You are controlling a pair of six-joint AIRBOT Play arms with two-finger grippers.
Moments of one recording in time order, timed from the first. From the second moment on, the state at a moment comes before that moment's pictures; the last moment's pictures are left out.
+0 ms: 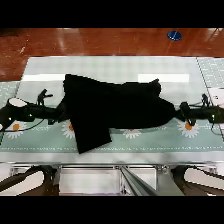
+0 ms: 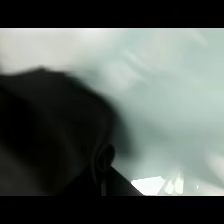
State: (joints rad) left arm 0.19 -1.26 0.66 0.71 -1.04 -1.32; right arm -0.47 -1.38 0.75 -0.78 1.04 1.32
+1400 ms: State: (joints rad) left arm 0.06 -0.40 1.73 1.53 -1.32 -1.56; right arm -0.26 -0.46 1.70 -1.17 1.54 1.52
